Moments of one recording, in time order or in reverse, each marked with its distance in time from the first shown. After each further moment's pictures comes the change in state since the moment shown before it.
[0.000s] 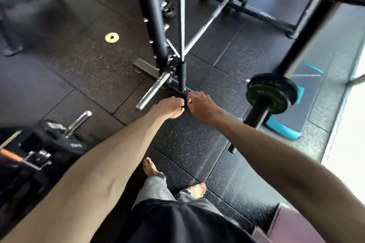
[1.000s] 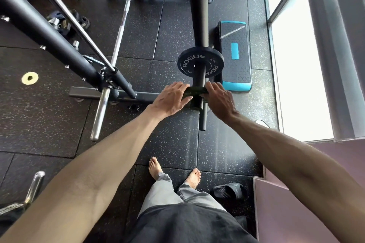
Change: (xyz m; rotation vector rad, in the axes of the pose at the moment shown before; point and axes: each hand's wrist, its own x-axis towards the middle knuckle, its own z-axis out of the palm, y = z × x) left_hand 0.051 0.185 0.014 0.074 0.253 0.798; right_hand -0.170 0.177 0.002 -0.070 0.565 0.435
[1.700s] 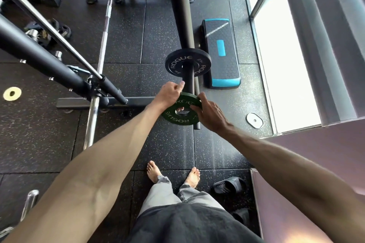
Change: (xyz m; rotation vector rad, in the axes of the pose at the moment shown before) left_hand 0.038 0.018 -0.008 -0.660 -0.103 -0.426; right_hand -0.044 -0.025 -0.007 0.432 -0.096 0.122
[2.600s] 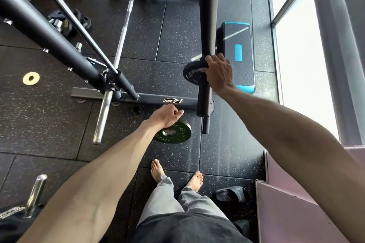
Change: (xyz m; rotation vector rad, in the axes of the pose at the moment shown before) left_hand -0.034 -0.069 -0.016 0.395 -0.136 -0.073; right_hand 0.161 0.001 -0.017 -0.526 0.176 0.023
